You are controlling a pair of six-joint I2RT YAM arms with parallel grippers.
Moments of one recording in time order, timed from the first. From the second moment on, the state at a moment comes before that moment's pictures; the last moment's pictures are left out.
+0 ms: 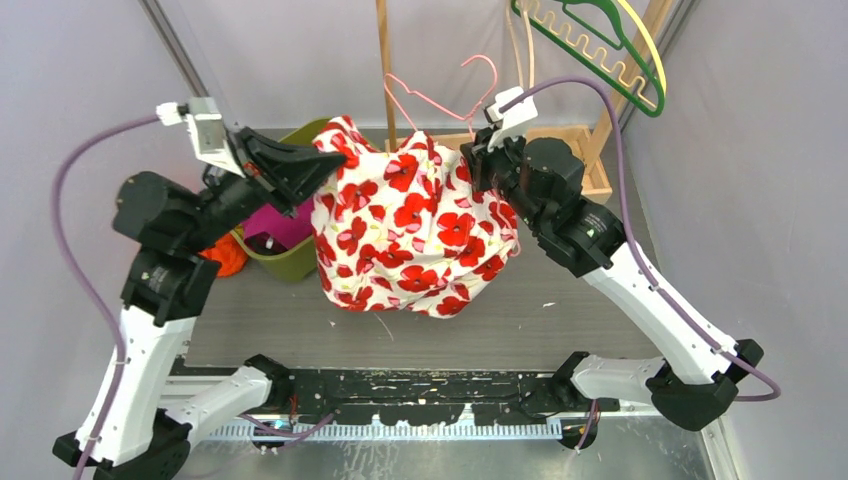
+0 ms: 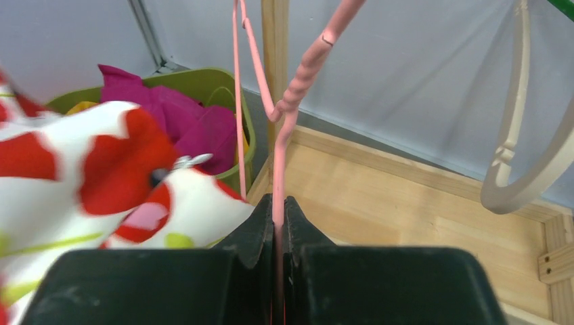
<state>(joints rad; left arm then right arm) -0.45 0.92 1.40 -0.13 0.54 -0.40 0.74 1.18 1.47 -0.34 0.26 0.02</state>
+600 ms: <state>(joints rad) -0.45 1.32 2.13 -0.51 0.12 0.02 0.74 1.18 1.41 -0.24 0.40 -0.06</state>
